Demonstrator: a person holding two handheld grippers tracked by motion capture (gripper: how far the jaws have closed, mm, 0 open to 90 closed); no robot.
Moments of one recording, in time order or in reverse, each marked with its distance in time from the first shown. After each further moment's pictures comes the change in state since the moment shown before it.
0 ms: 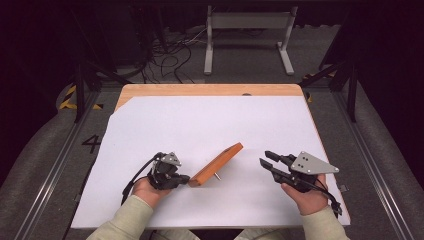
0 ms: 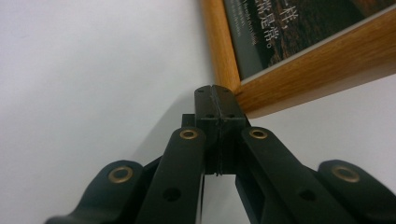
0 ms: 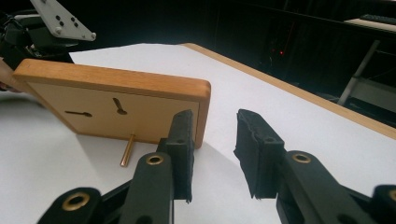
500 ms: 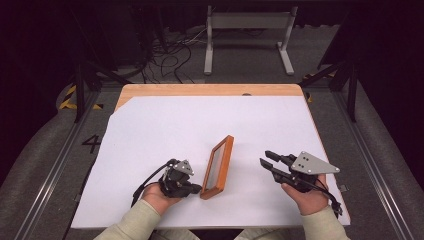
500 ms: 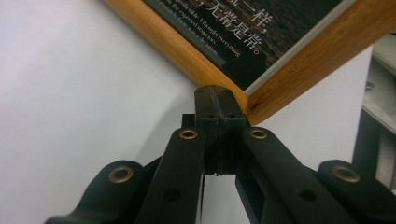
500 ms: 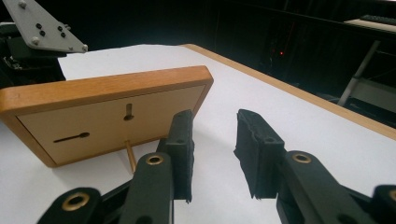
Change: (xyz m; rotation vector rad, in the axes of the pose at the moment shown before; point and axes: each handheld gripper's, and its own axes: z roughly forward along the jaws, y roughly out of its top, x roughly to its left) left arm -0.029 0.010 0.014 0.025 -0.110 0.075; right arm 0.000 0.001 -0.001 -0.002 0.001 0.001
